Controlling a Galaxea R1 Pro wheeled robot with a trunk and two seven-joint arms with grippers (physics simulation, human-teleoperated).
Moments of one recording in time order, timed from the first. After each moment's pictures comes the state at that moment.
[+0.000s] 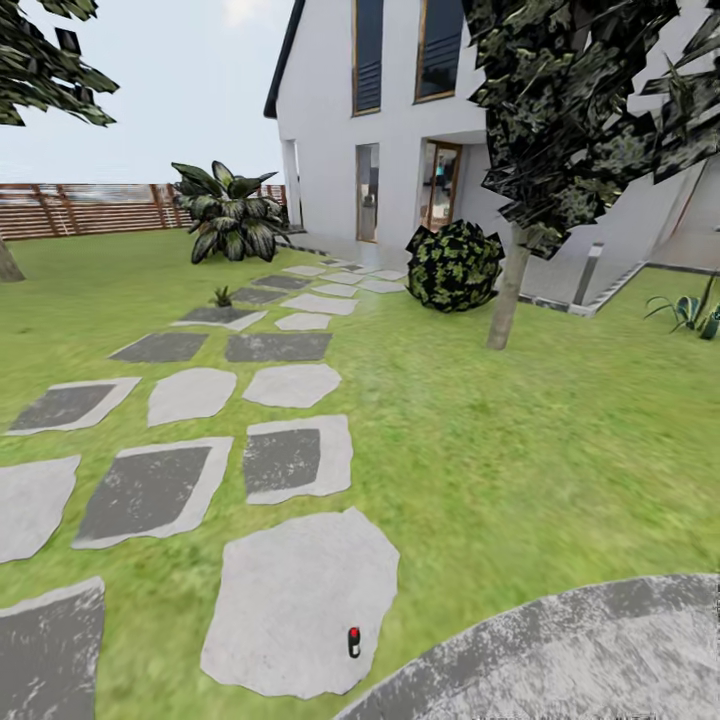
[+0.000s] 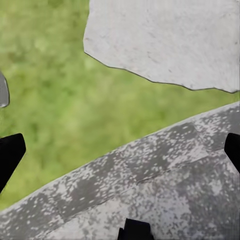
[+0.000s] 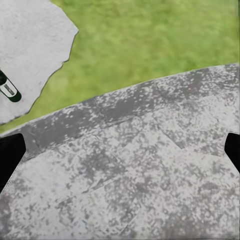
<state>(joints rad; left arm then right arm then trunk) -0.16 0.06 0.17 -0.22 0.01 -0.40 0.00 -0.03 -0.07 -0.01 -0.51 0.00 -0.43 0.00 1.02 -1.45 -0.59</state>
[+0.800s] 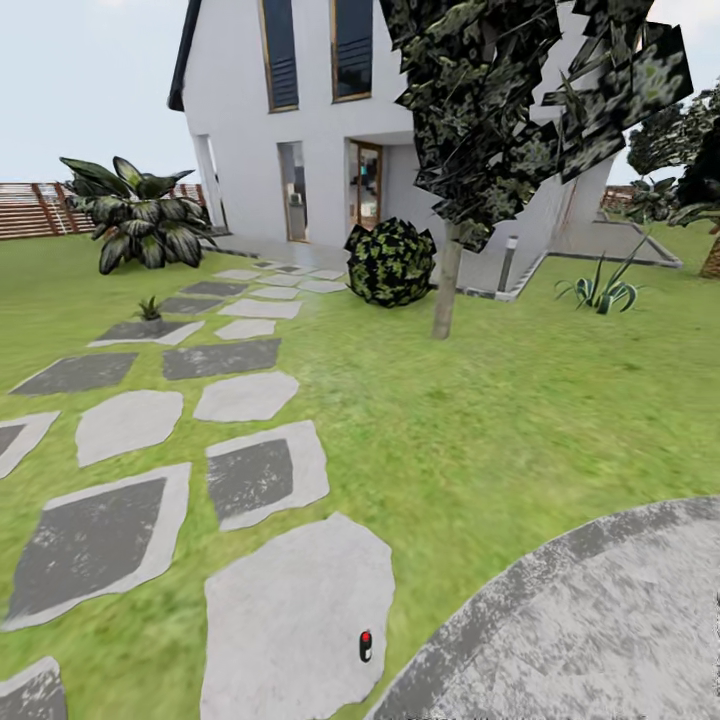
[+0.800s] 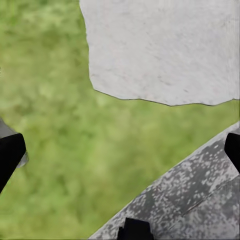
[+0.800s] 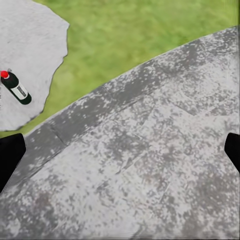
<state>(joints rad) -0.16 0.06 0.17 -0.22 0.01 -0.40 0.00 -0.03 -0.07 -0.02 -0.51 0.00 -0.43 0.00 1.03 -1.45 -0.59</state>
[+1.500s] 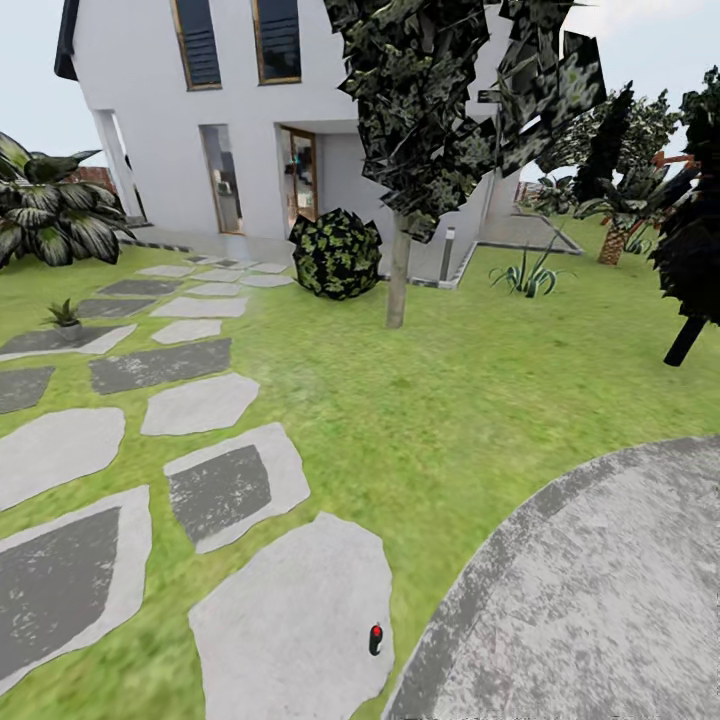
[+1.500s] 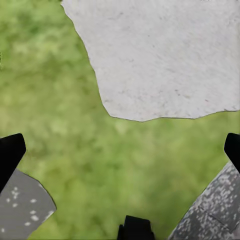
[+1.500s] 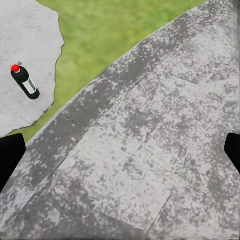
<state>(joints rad) -0.16 0.06 0.17 -0.22 0.01 -0.40 0.00 -0.03 -0.07 -0.02 -0.51 0.00 -0.43 0.00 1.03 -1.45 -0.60</state>
